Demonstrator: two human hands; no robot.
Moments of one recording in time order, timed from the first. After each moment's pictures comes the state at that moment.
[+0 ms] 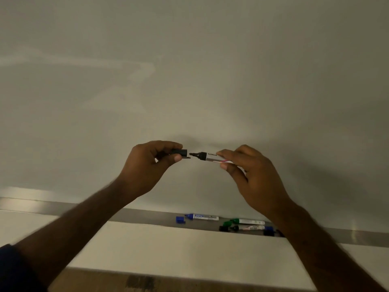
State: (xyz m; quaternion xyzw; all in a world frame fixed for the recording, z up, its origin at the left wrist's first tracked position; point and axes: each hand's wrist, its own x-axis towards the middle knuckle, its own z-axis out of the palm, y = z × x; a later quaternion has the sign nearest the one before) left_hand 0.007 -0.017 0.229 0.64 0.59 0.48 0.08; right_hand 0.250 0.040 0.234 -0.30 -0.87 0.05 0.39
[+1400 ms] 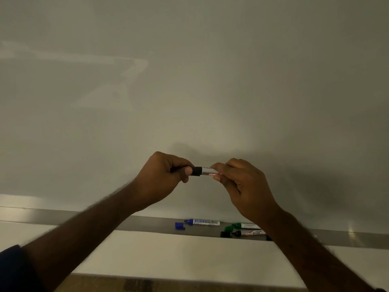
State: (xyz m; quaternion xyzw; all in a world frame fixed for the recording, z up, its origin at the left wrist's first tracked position) left_hand 0.014 0.012 0.219 0.66 0.60 0.39 0.23; right_hand 0.228 0.066 0.201 -0.30 -0.89 0.00 0.35
